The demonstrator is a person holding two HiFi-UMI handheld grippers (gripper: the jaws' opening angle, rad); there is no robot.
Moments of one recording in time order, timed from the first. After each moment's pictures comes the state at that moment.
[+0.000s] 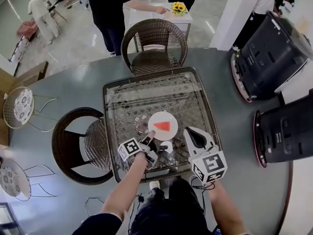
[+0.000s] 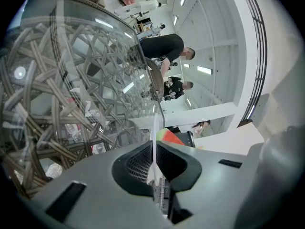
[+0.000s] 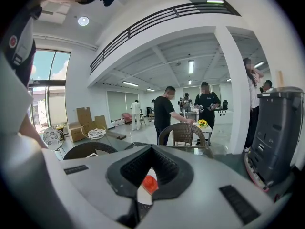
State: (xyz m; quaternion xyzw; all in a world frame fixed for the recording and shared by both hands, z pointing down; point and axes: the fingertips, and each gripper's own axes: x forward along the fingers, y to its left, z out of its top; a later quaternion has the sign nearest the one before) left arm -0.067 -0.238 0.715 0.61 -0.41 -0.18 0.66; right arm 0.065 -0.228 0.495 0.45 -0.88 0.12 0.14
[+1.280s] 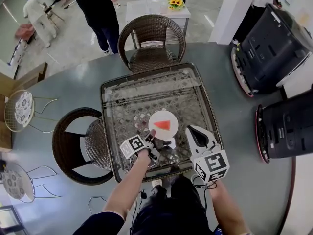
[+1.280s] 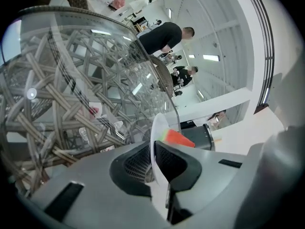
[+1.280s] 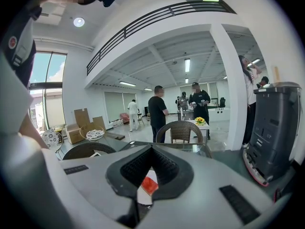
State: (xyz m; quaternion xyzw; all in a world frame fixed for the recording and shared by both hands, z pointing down) left arm -0.061 -0.242 0.745 0.60 -0.47 -0.09 0.64; right arm 0.083 -0.233 0.508 0.46 -0.87 0.14 0.13
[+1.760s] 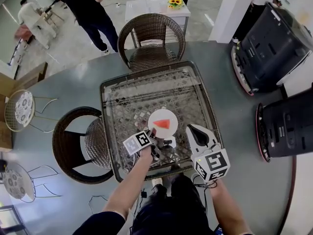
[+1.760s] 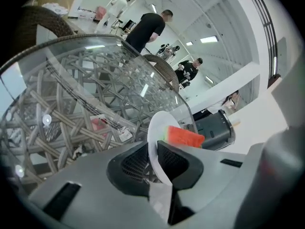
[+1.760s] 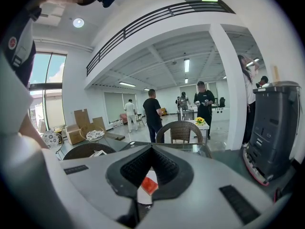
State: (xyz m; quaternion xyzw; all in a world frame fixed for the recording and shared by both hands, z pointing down) left arm -0.062 -0.241 0.747 0.60 -0.54 0.03 0.59; right arm 0.088 -0.231 0.506 0.46 -0.87 0.14 0.13
